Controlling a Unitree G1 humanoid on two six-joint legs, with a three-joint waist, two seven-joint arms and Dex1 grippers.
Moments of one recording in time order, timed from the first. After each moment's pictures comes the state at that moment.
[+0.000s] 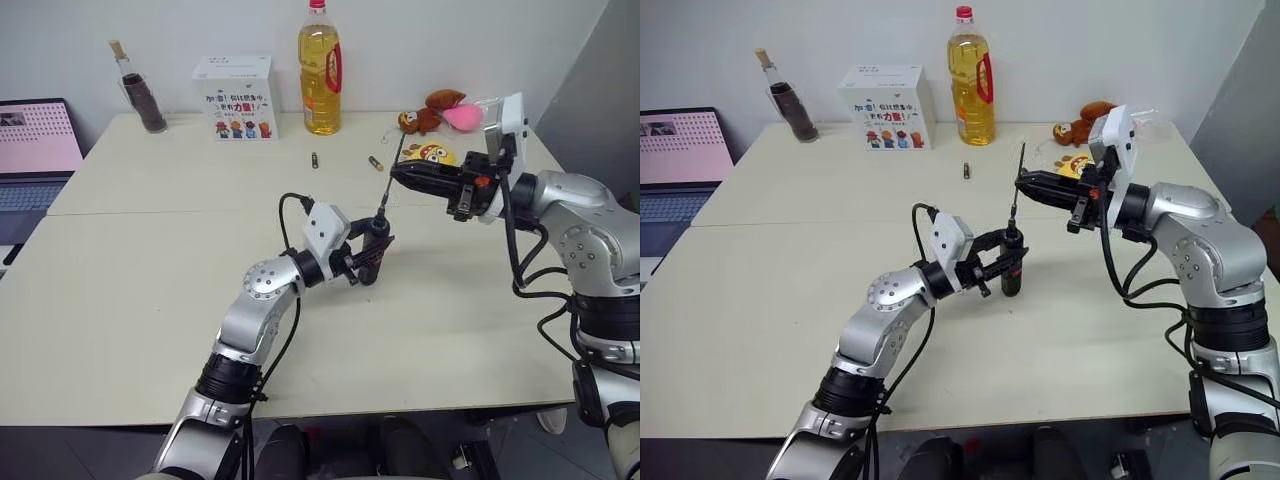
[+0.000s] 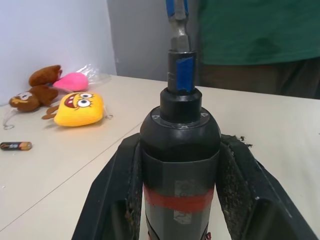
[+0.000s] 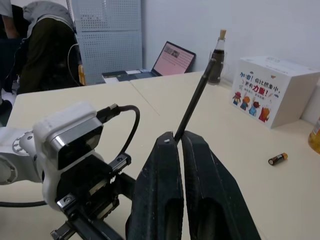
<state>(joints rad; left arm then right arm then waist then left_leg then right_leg) -0.47 0.19 -0.21 -0.05 -0.24 0.23 -0.69 -0.77 -0.64 0.01 -0.13 0.65 0.65 0.90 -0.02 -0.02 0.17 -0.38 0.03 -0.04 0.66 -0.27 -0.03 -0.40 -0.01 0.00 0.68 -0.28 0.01</state>
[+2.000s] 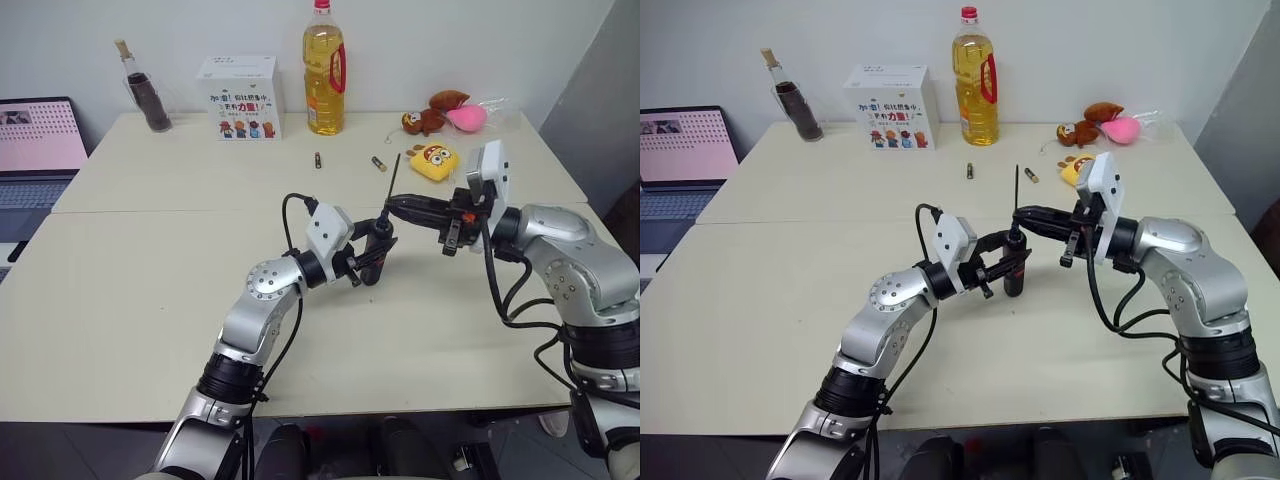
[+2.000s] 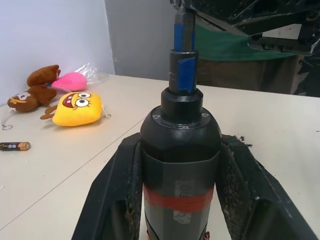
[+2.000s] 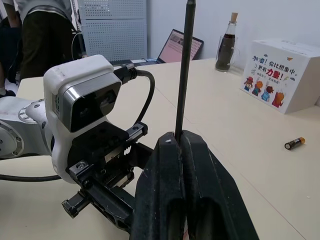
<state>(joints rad) -0.48 0.19 -0.21 -0.05 -0.24 0.23 -0.69 -0.62 -0.62 0.02 -0.20 0.60 0.57 0.89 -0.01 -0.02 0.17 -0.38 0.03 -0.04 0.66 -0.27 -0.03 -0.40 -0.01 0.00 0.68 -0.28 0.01</state>
